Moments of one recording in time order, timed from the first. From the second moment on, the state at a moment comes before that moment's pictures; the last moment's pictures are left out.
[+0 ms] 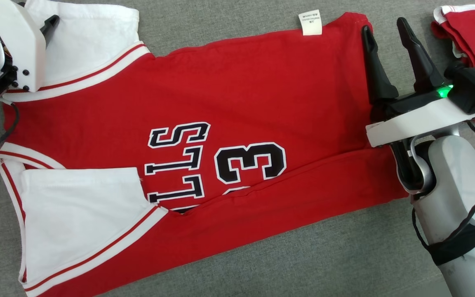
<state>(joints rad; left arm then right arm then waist) -1.24 0.58 -0.94 0.74 -0.81 -0.13 0.40 -0.68 -0.17 0.29 0.37 0.40 0.13 -0.20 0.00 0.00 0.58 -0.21</state>
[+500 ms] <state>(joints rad) -1.20 0.54 -1.01 0.71 -0.83 -0.13 0.03 -0.72 -0.24 0.22 0.53 0.47 0.13 -0.01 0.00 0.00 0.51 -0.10</state>
